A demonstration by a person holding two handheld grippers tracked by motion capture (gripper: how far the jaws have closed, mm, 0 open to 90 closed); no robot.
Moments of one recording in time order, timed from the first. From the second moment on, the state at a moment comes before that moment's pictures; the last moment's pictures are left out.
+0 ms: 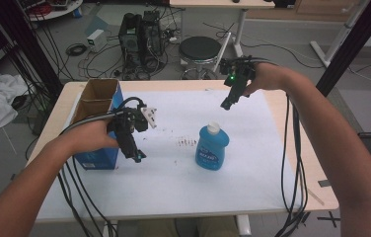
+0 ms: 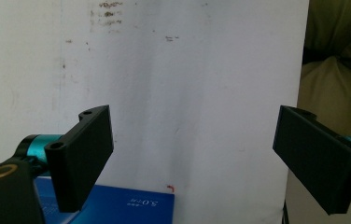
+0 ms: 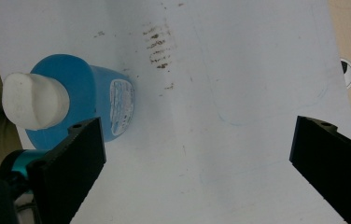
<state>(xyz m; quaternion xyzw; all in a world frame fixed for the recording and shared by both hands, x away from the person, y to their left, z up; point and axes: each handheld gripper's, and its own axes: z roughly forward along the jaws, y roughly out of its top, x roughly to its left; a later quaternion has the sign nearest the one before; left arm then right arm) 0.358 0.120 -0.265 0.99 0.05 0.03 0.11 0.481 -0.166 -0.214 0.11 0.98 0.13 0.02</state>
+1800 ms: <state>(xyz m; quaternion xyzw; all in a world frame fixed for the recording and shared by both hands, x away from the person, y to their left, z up) 0.351 0.120 -0.264 0.99 0.06 0.04 0.12 0.465 -0.185 -0.201 0.13 0.98 0.14 0.04</state>
